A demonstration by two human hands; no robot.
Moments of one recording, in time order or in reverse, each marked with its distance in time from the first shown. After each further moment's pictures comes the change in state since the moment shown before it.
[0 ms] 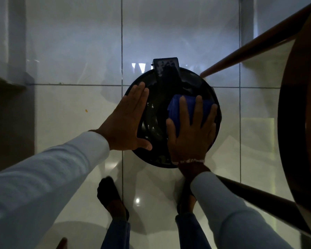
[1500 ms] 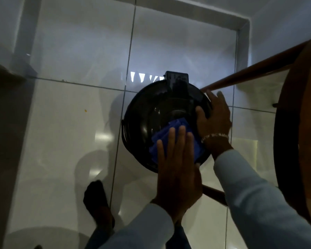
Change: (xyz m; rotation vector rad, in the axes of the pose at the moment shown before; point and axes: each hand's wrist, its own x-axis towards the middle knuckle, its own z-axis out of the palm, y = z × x) left_hand -0.034 0.154 0.076 -0.322 0.503 -0.232; right_hand 0.069 0.006 -0.051 0.295 -0.076 0.083
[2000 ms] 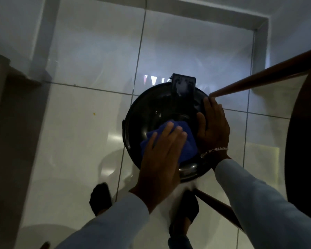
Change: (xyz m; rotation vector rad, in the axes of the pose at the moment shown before) left_hand 0.031 -0.034 -0.017 0.060 0.156 0.200; right_hand 0.012 0.049 0.035 -0.018 0.012 -0.247
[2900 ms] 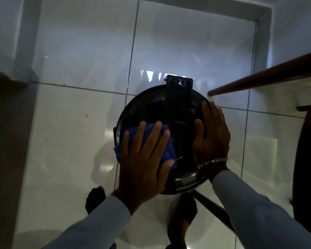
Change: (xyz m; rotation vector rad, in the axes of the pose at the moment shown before) left_hand 0.012 -0.044 0.007 0.316 -0.194 -0.077; right_hand 0.003 0.005 0.007 0.011 0.052 0.018
